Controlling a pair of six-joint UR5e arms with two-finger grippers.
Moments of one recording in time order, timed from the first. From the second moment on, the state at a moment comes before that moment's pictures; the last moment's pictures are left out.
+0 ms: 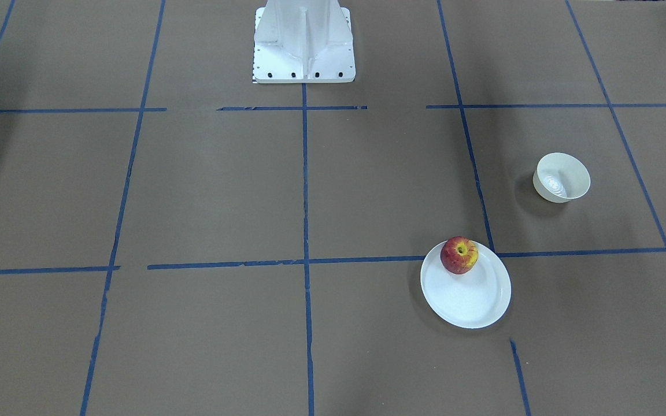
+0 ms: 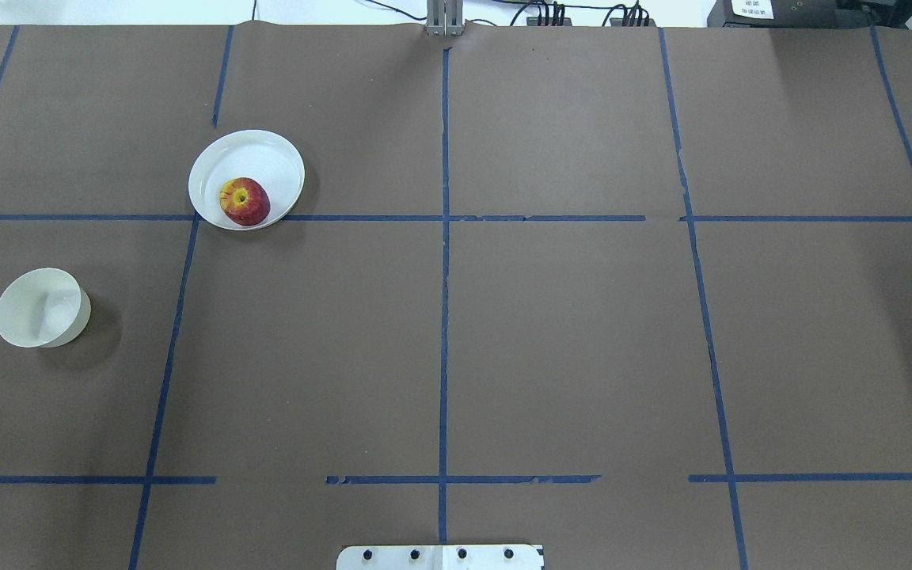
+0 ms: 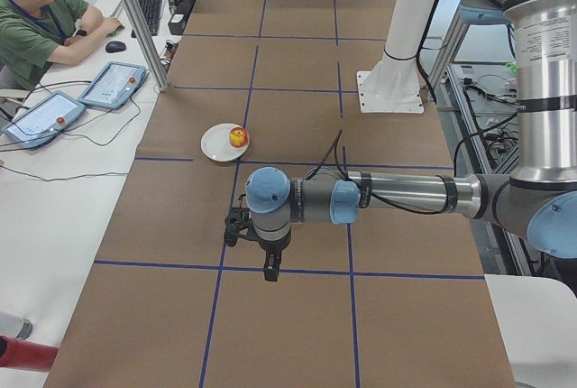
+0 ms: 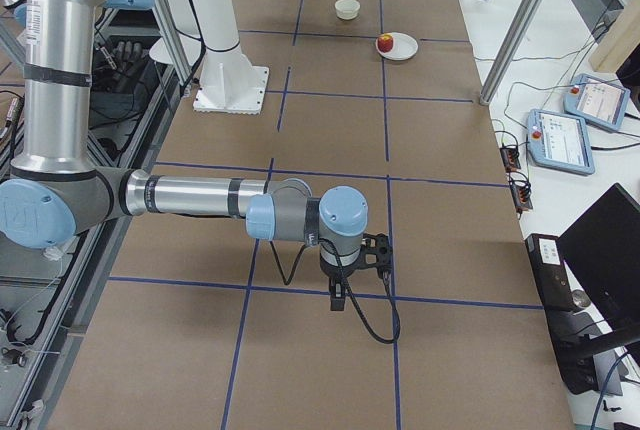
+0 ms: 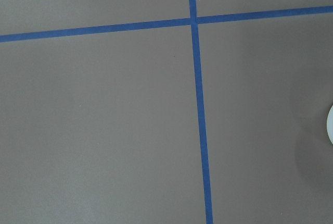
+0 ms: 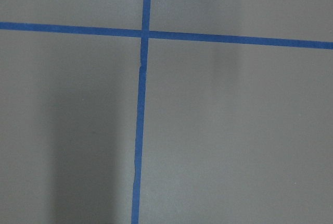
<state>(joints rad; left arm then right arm) -1.57 -1.42 -1.76 -1.53 -2.34 0.09 1.59 -1.71 1.71 -1.58 2.29 -0.06</state>
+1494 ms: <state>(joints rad) -1.37 -1.61 -1.76 -1.78 -2.33 -0.32 1.59 -1.71 1.71 -1.58 2.29 -0.06</state>
